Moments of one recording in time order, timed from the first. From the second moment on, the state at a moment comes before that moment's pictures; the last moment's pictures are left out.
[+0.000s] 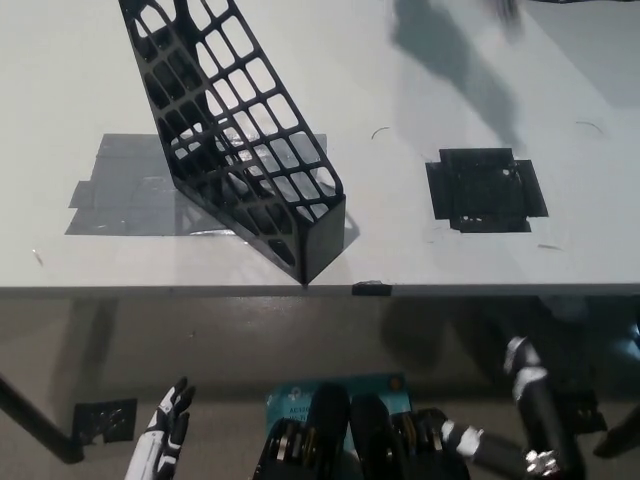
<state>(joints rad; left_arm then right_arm) 0.10 0.18 -0.12 0.28 0.12 -0.42 0.11 0.13 -0.05 0.13 -0.30 -0.11 -0.14 0.00</state>
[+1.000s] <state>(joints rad) 0.06 0.20 -0.13 0.28 0.14 -0.43 0.12 -0.26 -0.01 -0.10 -0.31 -0.12 0.03 -0.09</state>
